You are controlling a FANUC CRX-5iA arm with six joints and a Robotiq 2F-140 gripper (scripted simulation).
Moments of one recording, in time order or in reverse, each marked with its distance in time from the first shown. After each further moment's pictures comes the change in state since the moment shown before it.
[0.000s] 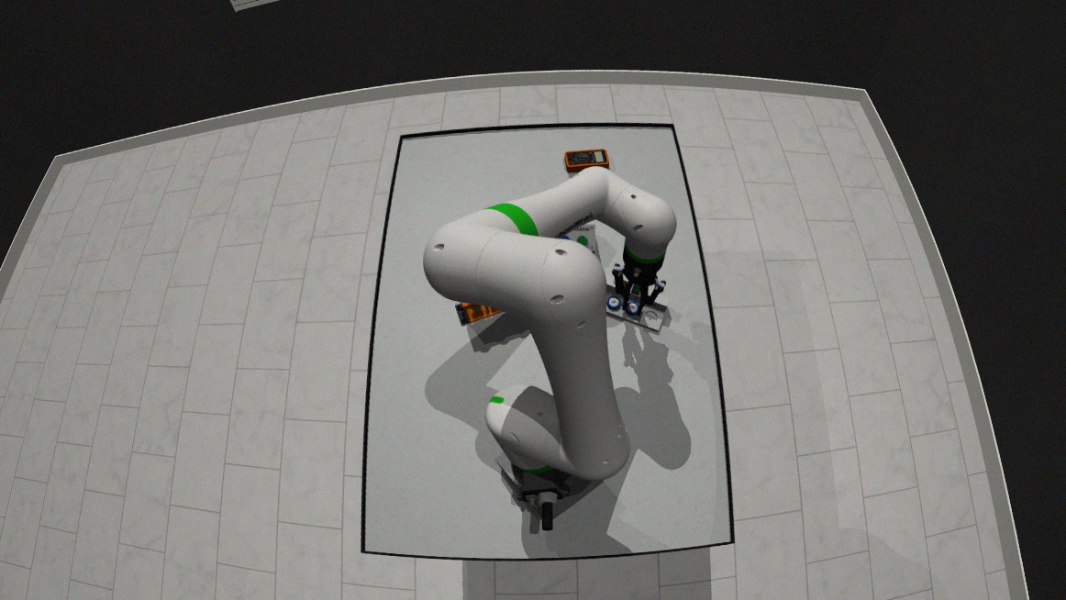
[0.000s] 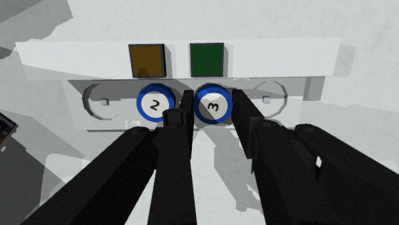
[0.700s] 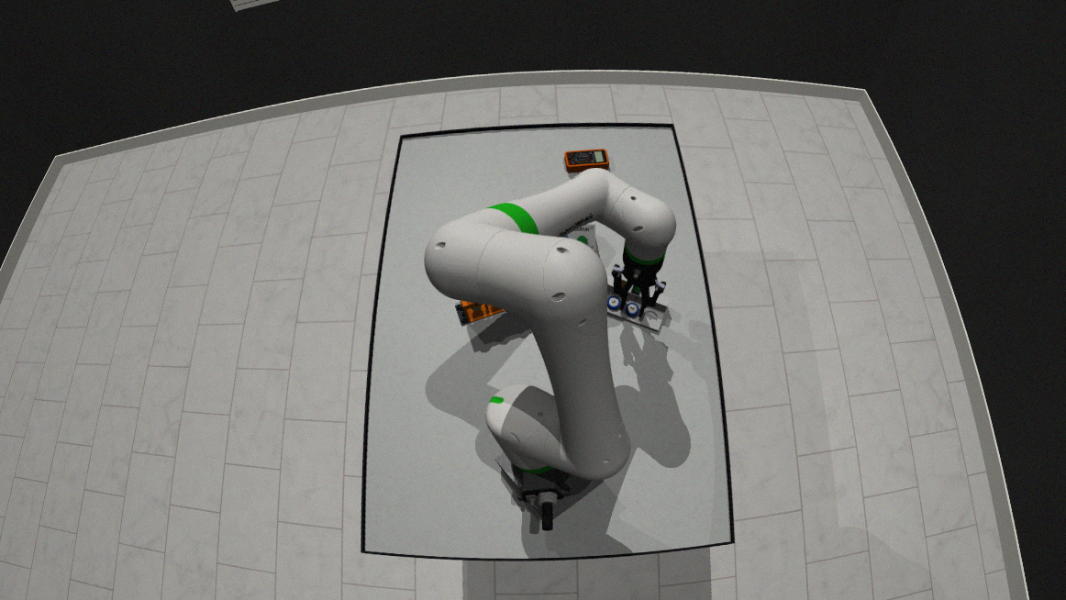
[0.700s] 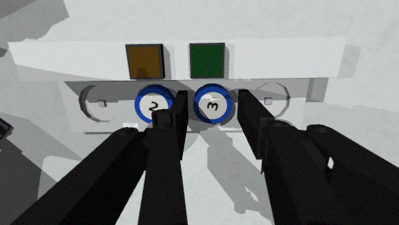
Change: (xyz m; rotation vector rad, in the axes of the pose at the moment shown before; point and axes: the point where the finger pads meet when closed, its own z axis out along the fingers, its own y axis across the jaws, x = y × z) arm 0.000 0.000 0.005 0.000 0.000 0.000
